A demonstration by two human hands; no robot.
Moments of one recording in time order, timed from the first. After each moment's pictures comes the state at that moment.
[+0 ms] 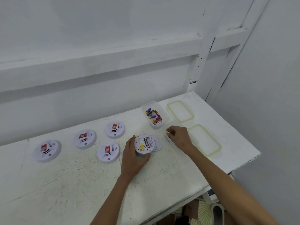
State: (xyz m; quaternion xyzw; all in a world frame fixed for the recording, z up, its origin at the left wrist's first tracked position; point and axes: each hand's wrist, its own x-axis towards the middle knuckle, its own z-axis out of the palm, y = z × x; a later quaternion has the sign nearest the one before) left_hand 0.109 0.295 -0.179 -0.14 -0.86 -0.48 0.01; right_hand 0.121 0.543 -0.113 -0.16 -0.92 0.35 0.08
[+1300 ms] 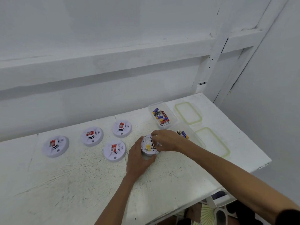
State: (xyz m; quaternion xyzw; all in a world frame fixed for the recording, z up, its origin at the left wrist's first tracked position) left_hand 0.103 0.296 -0.189 -0.12 -0.86 -0.50 -0.01; right_hand 0.089 0.482 -0.074 0.24 -0.97 0.02 -0.09
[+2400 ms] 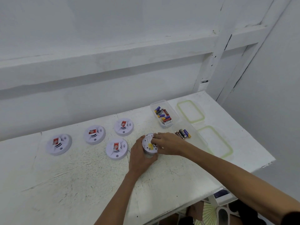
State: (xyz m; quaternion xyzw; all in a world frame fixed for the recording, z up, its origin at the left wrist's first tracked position) left_hand 0.107 0.298 -0.188 -0.13 -0.86 -0.50 -0.02; right_hand 0.104 0.481 -0.095 0.28 -0.96 0.02 -0.07
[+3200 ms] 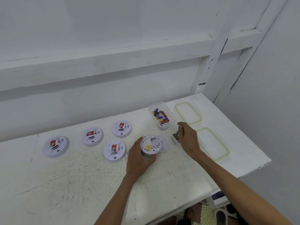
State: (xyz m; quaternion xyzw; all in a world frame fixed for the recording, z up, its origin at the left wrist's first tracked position) left_hand 0.111 0.291 -0.174 -0.16 -0.86 -0.48 0.03; right_hand 0.127 0.531 -0.103 -0.16 -0.89 0.38 0.19
